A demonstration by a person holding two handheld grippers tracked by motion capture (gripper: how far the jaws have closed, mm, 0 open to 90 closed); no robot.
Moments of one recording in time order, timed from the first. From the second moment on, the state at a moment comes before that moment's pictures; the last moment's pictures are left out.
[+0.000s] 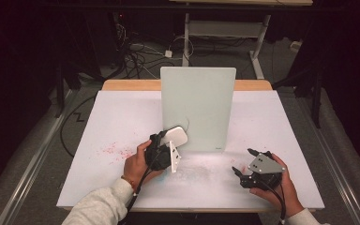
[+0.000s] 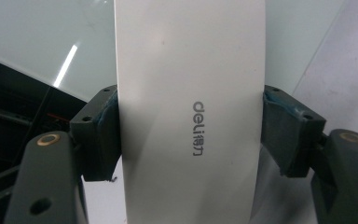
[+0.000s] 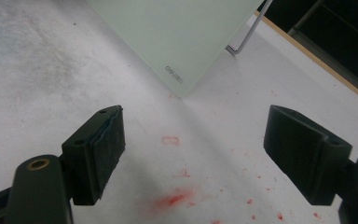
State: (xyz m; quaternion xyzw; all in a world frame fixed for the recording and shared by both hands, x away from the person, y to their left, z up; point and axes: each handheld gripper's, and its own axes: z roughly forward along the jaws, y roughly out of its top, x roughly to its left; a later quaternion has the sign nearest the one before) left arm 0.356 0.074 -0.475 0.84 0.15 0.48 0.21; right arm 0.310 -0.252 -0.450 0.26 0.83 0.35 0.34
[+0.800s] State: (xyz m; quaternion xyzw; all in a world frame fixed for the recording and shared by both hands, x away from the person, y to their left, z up) left arm 0.361 0.086 -0.467 0.84 0.14 0.49 0.18; right arm 0.309 -0.254 -0.449 0.26 0.83 0.35 0.34
